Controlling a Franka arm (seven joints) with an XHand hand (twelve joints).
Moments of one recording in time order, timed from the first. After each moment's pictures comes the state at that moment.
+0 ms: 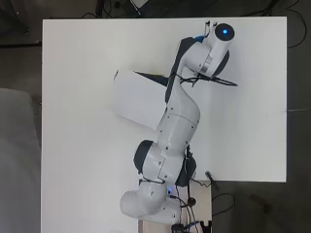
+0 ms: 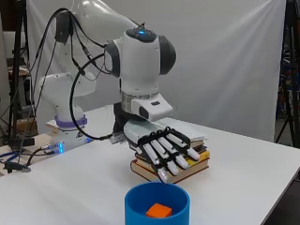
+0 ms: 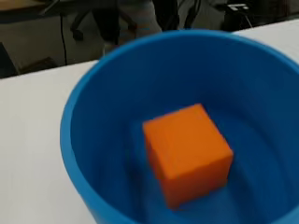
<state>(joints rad) -0.21 0.52 -0.23 -1.42 0.13 1.80 -1.02</state>
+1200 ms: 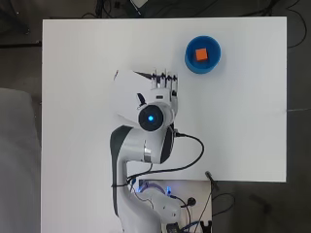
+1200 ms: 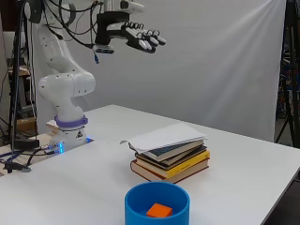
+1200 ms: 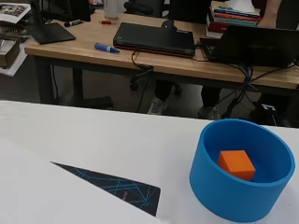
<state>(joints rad) -0.15 -0.56 0.02 -2.16 -0.13 1.70 -0.91</state>
